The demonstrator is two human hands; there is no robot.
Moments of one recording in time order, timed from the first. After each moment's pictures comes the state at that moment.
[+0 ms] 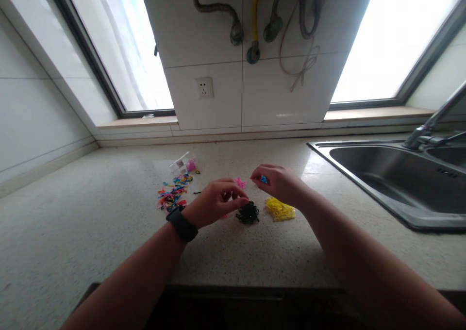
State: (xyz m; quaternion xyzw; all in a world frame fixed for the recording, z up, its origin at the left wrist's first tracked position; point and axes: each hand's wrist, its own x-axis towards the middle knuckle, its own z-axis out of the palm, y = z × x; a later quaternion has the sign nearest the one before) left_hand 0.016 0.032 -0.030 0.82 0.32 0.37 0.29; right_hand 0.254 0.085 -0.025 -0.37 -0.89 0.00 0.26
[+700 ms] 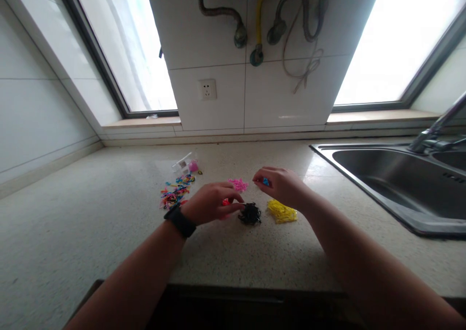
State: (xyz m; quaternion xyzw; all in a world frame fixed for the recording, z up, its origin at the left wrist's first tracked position) left_hand 0.000 0.040 -0.029 0.91 0.31 0.24 0.12; right_hand 0.254 0.086 -0.028 -0.37 -0.89 -0.01 0.25
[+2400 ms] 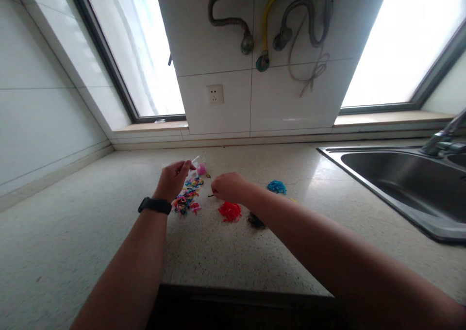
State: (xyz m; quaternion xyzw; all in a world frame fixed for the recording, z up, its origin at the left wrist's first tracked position) left_hand -0.120 0.082 -0.032 0.67 0.56 0.49 0.05; right_hand 0.094 0.103 -0.020 -0.33 -0.94 -0.05 0.00
